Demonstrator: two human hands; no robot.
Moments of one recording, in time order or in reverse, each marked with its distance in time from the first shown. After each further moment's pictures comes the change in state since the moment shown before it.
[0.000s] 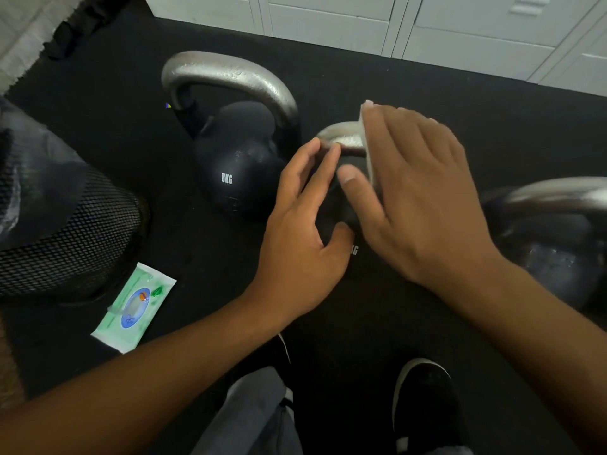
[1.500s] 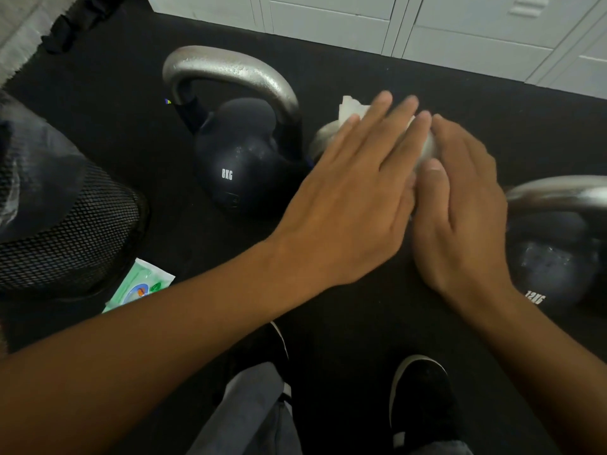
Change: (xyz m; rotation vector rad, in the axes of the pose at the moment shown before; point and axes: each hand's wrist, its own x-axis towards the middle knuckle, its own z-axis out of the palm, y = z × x) left_hand 0.040 0.041 0.005 0.557 -0.170 0.428; right_hand -0.028 0.014 0.004 0.458 0.199 0.312
